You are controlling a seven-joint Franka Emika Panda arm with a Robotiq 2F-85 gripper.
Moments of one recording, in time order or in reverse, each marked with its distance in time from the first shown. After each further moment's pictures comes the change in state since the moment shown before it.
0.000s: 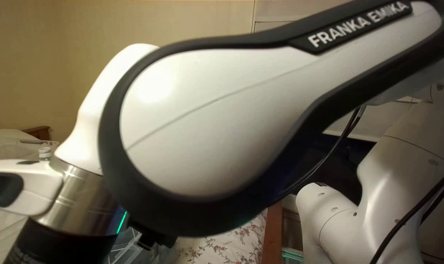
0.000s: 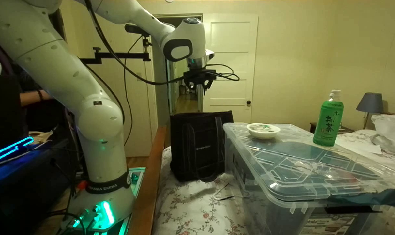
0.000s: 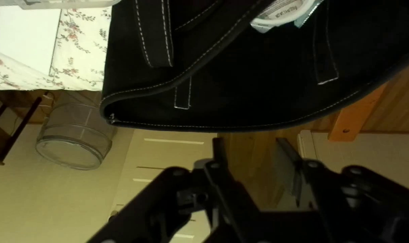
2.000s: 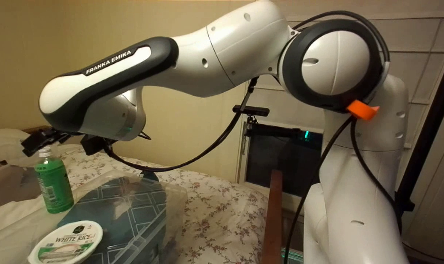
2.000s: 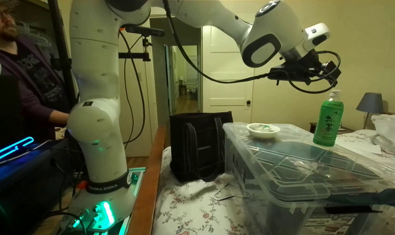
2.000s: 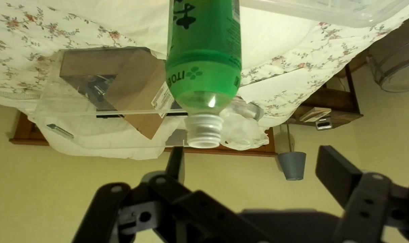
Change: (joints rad) arm -0.222 0.620 -0.361 0.568 -0.154 0.514 0.620
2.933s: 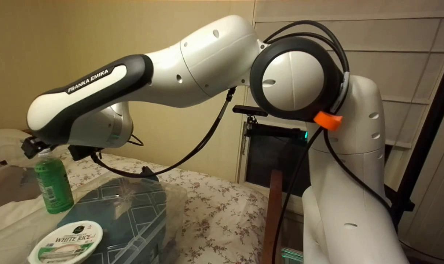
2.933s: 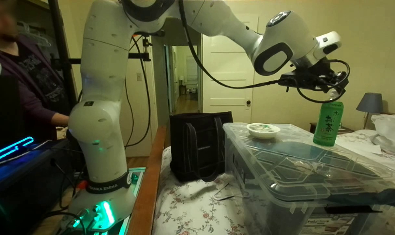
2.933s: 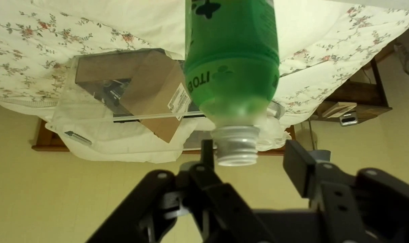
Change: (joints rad) arm 0.017 0.137 -0.037 0.119 -0.036 0.029 0.101
